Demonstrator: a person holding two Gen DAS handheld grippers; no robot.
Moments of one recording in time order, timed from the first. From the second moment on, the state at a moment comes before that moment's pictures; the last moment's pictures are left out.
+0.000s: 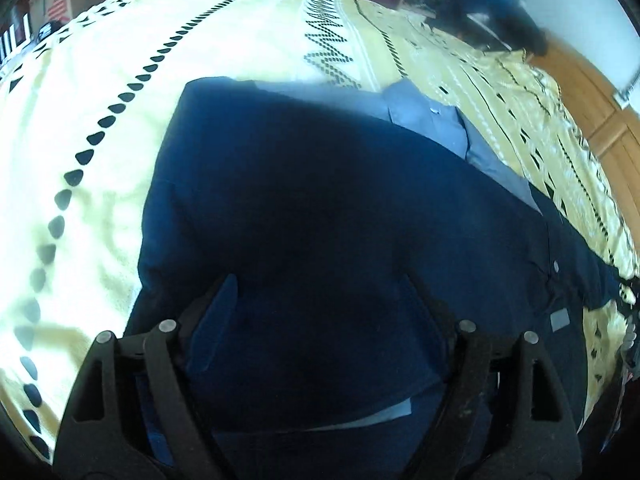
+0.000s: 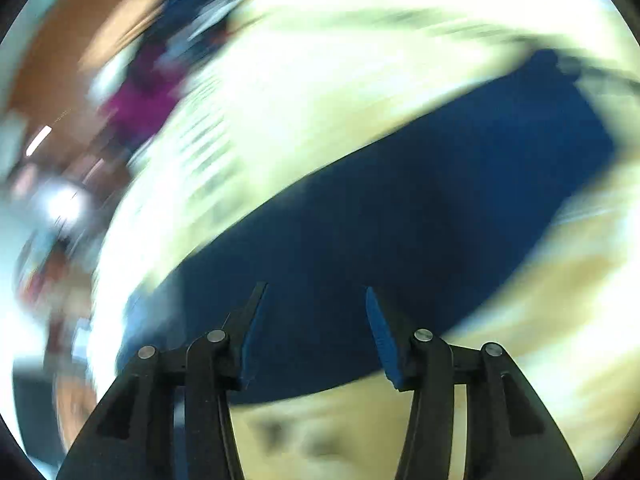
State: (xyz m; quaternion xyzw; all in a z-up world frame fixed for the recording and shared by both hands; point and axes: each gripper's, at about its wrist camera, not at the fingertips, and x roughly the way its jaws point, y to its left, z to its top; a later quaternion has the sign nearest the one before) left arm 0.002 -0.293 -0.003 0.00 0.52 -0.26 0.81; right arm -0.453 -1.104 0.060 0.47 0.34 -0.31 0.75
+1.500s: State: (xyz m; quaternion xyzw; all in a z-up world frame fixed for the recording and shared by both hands) left arm -0.023 -0.239 0.044 -0.14 0.48 -0.35 0.79; right arm -0.140 -0.656 0.049 0.30 0.42 0.18 0.84
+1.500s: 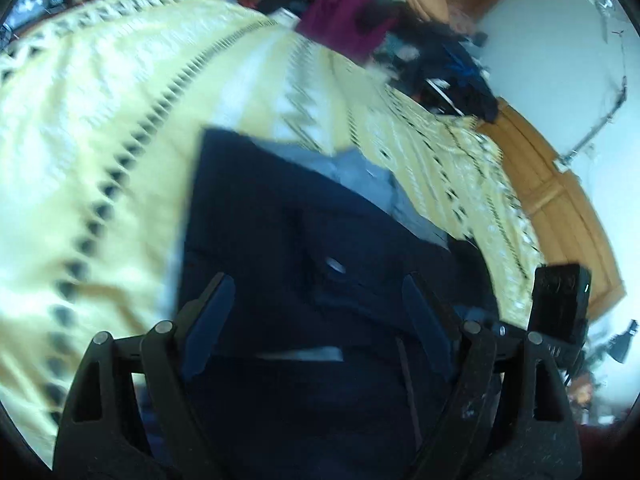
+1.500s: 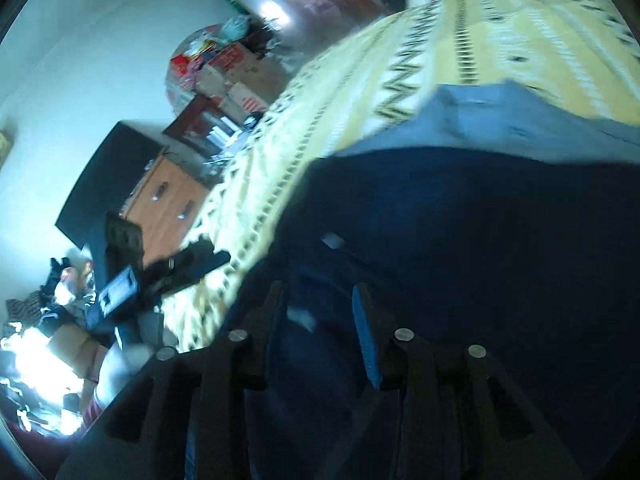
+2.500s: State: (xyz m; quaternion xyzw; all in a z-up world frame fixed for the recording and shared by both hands) left arm -0.019 -0.298 0.058 -0.20 0.42 -0.36 0.81; right arm -0.323 -0.812 0.026 0.36 0.43 -0.02 0.83
